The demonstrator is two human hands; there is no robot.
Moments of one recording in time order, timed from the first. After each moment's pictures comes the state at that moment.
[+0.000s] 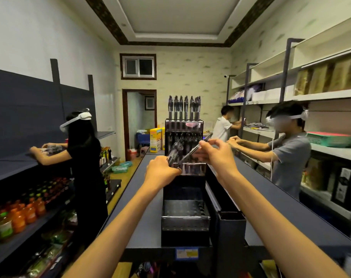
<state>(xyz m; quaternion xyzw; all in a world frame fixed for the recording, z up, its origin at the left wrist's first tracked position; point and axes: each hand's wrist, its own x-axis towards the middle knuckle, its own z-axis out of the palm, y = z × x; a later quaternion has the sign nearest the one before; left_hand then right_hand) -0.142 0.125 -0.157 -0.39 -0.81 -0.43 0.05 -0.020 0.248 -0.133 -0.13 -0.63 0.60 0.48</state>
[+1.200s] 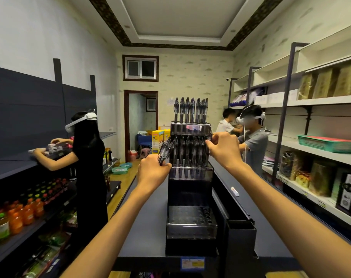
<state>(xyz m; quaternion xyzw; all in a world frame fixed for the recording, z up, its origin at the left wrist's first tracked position) -0.187 0.121 -0.165 -0.35 -0.79 -0.48 0.15 -0.048 0.289 -0.101 -0.30 -0.83 0.06 0.47</state>
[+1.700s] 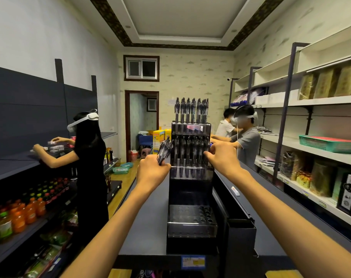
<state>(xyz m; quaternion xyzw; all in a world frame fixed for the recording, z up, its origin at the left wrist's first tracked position) -0.186 0.114 -0.165 -0.35 -0.79 -0.48 0.15 -0.046 0.291 -0.123 -0.31 -0.87 0.06 0.37</state>
